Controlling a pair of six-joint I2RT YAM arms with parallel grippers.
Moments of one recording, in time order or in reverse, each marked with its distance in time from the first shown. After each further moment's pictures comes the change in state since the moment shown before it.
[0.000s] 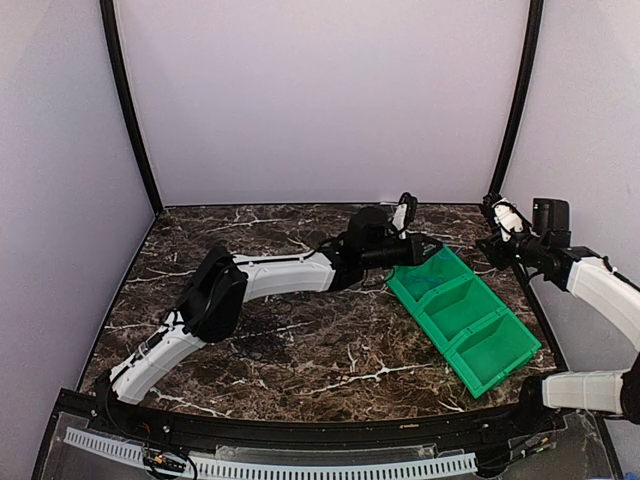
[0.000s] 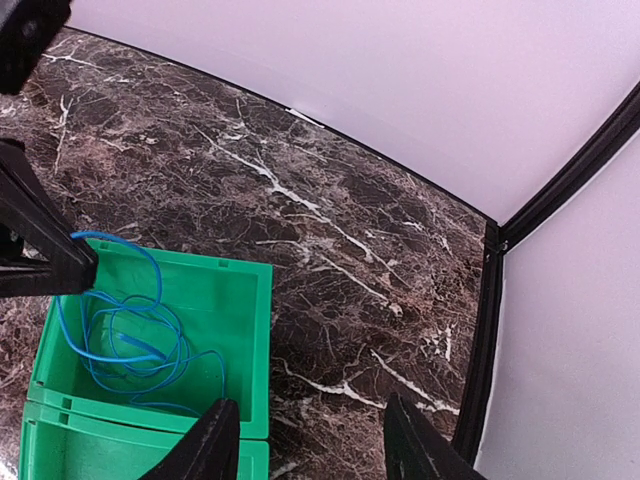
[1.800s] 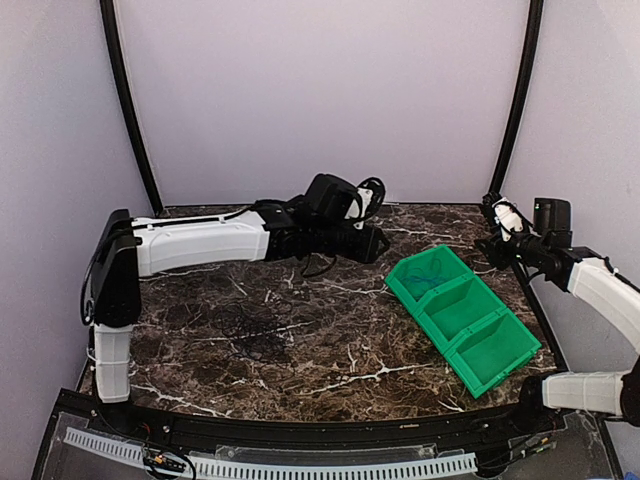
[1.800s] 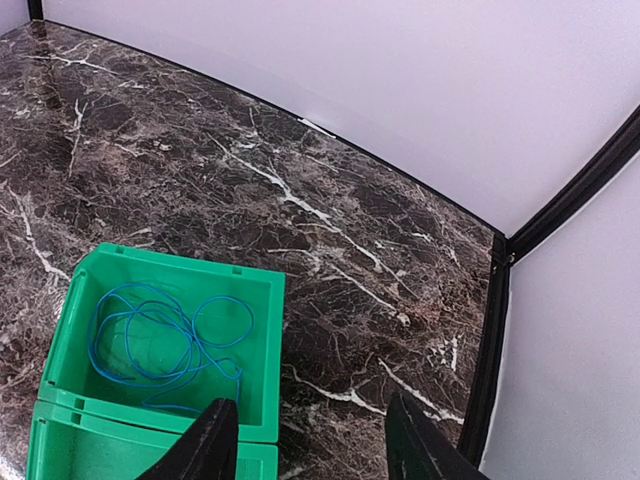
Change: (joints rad) left arm -0.006 -0.570 -0.483 -0.583 -0.350 0.357; right arm -0.002 -0.010 0.000 -0.001 -0.034 -0.008
